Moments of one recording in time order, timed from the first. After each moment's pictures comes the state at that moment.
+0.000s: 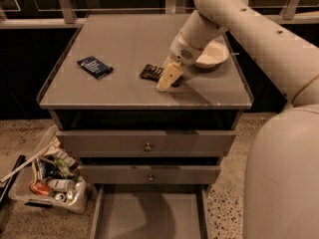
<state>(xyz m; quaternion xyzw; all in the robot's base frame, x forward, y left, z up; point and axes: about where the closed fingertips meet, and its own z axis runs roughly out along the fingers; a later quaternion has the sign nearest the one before) 0.678 -0.045 0.825 -0.61 0.75 0.15 0.20</state>
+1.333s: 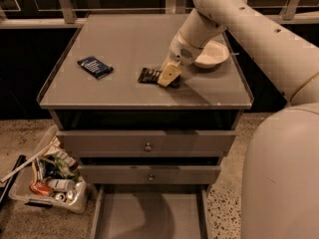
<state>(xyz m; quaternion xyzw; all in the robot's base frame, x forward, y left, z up) 0.678 -0.045 0.831 -0.61 0.75 0.15 0.20</state>
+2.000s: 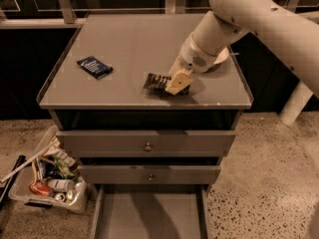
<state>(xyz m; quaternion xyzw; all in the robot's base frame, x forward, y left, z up) 0.615 -0.059 0.853 -0.62 0.74 0.14 0.22</state>
